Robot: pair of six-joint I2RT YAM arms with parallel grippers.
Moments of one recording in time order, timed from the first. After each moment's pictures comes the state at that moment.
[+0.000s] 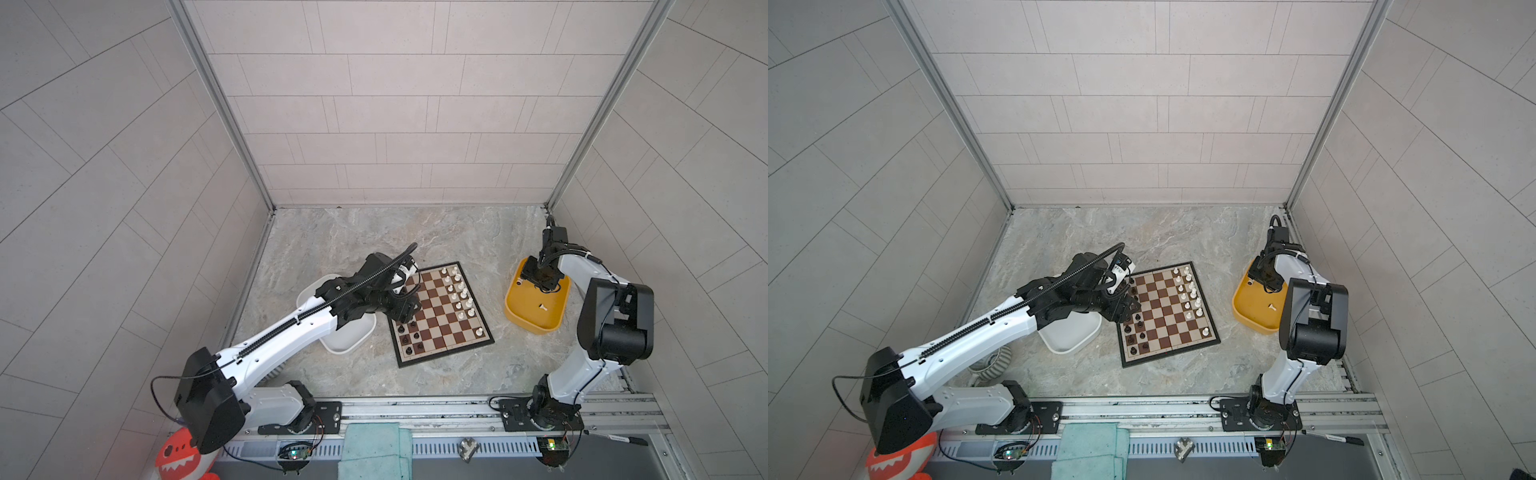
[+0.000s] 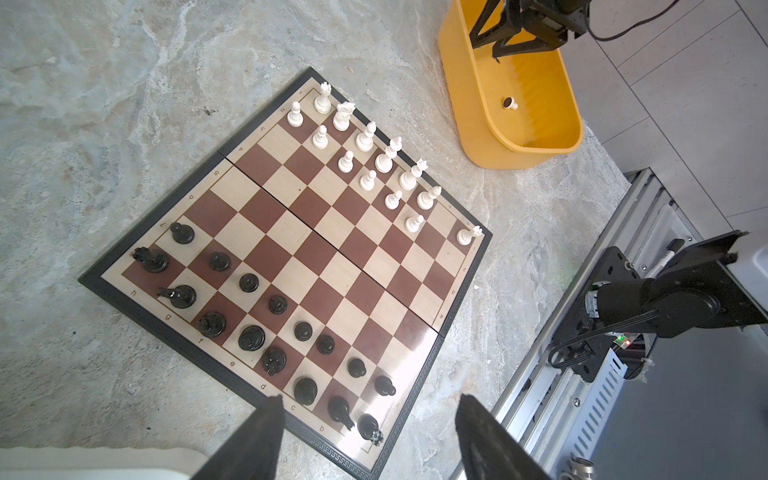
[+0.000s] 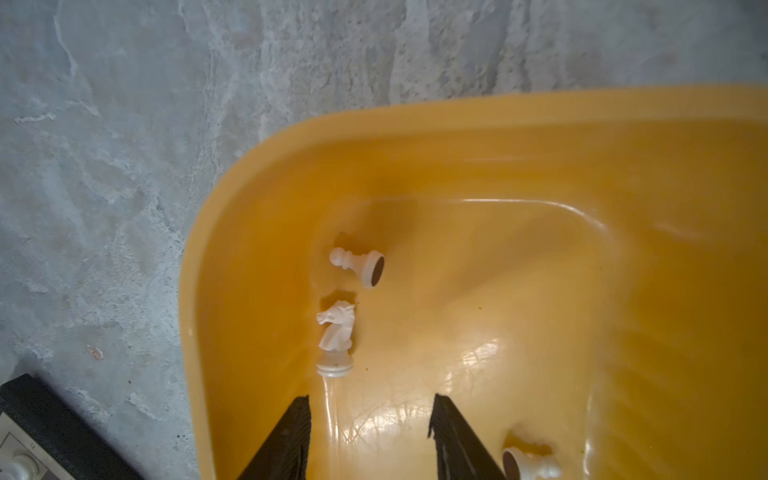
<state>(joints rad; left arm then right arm) -0.78 1.26 1.04 -0.59 0.23 -0.23 -0.24 1.73 1.16 -0.67 -0.05 0.40</state>
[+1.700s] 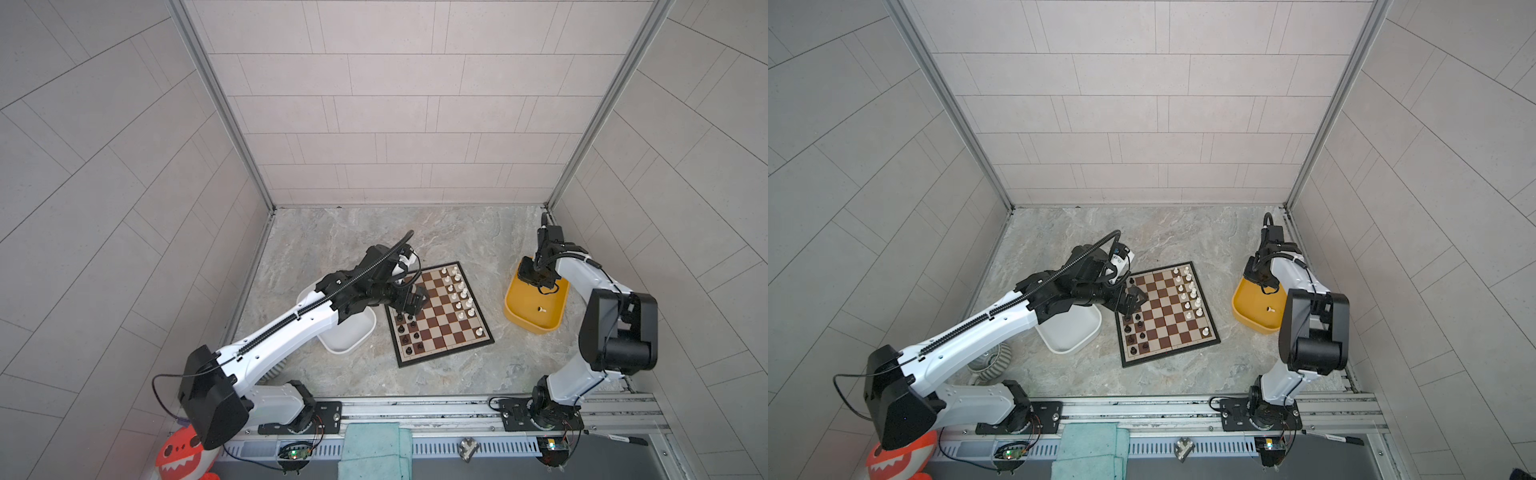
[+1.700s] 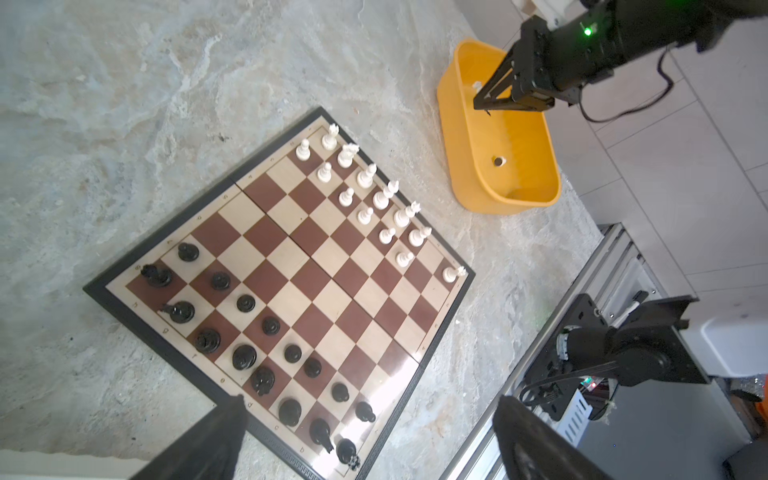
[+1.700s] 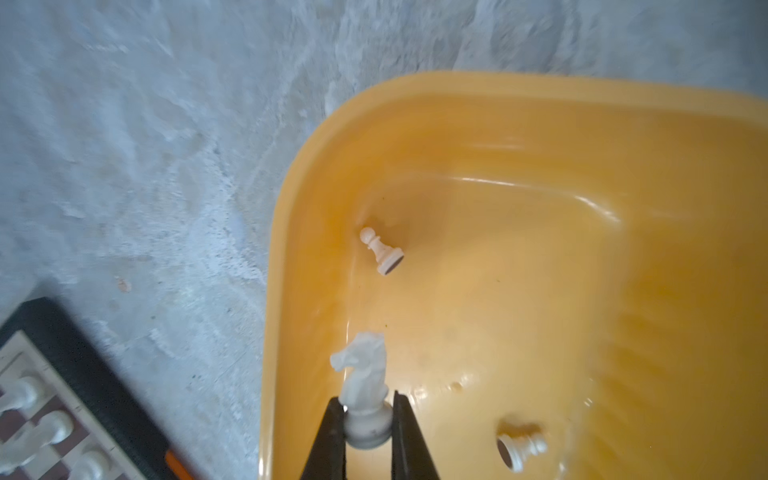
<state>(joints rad) -0.75 1.32 1.15 -0.59 0.22 -0.36 -0.19 1.53 1.10 -0.71 0.01 0.32</state>
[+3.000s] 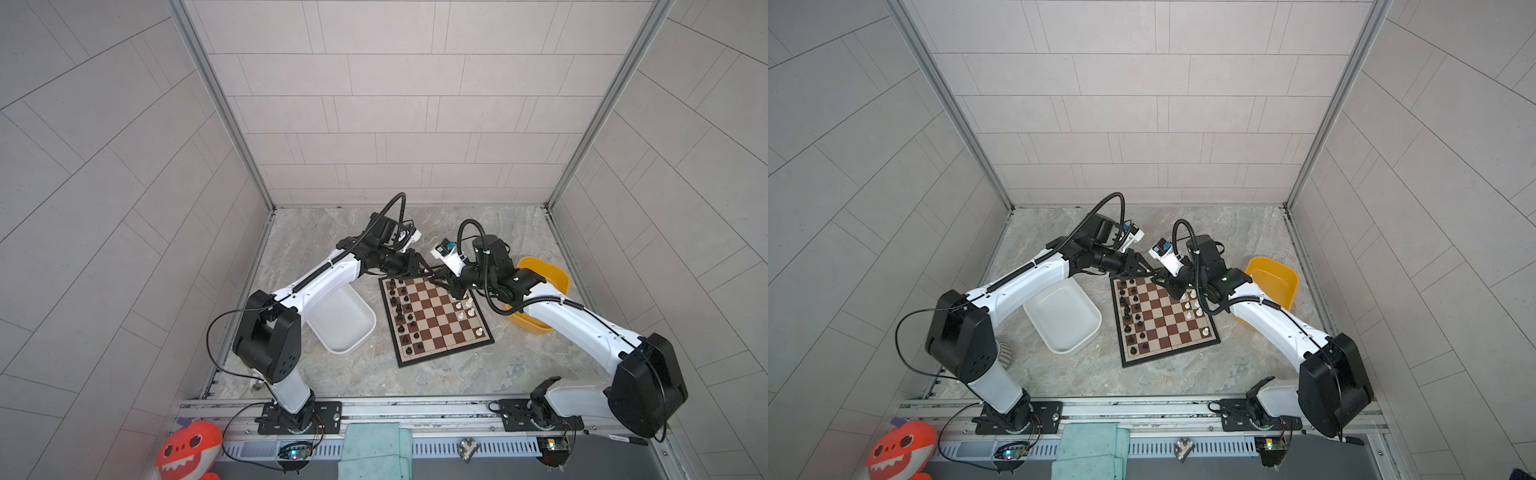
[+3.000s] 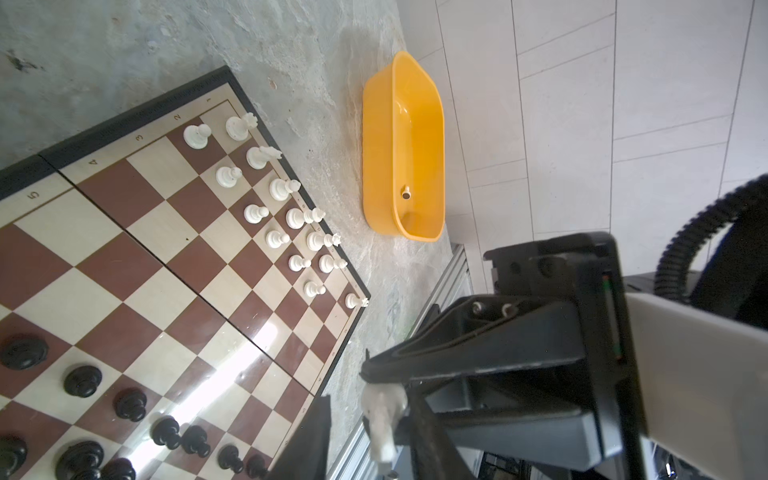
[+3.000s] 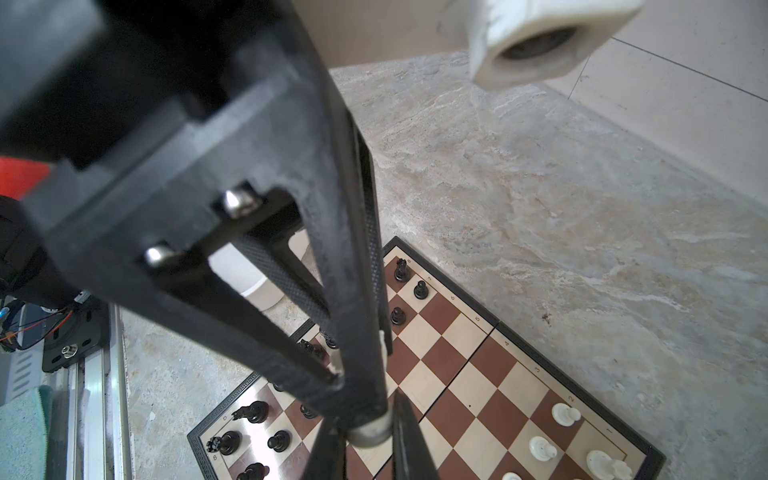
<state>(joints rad) -0.53 1.68 1.36 -0.53 0.79 -0.52 0.48 1.32 0.97 -0.28 -0.48 -0.21</state>
